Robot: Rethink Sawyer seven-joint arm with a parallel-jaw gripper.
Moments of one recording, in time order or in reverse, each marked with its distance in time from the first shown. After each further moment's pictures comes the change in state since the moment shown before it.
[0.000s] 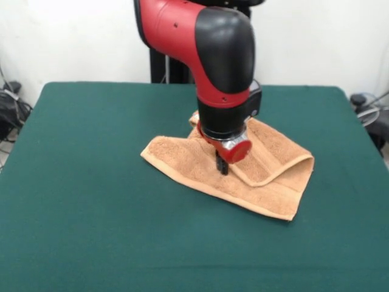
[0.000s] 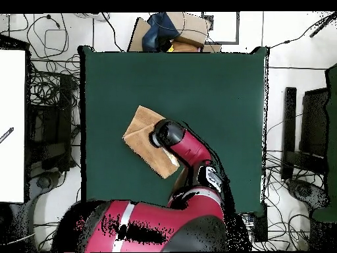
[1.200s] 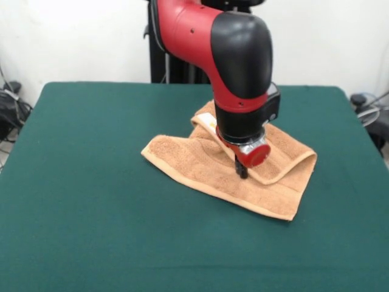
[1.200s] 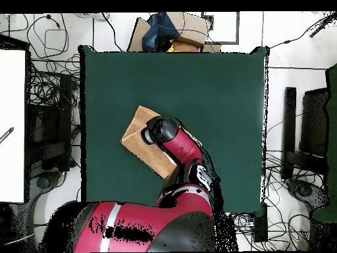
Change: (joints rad) arm 0.035 0.011 0.011 -0.001 0.115 0.015 0.000
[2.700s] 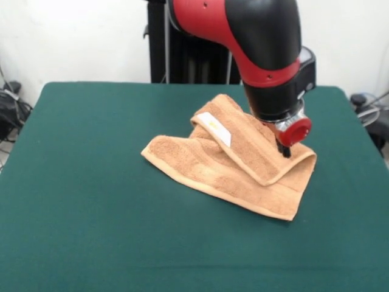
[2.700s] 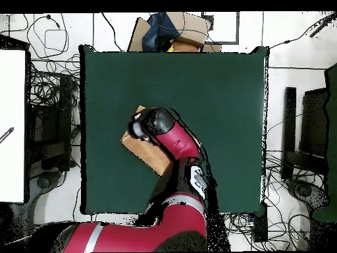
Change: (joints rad) arm 0.038 -0.104 0.007 0.001 0.089 0.225 0.035
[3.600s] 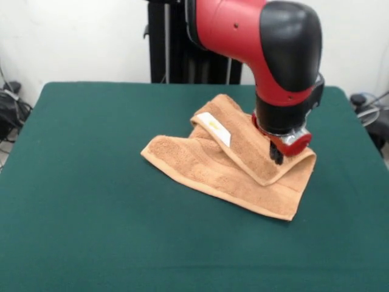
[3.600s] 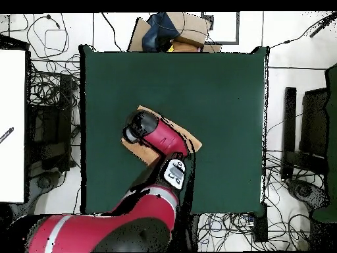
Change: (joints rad) arm 0.146 0.142 -0.146 -0.112 -0.076 0.015 0.049
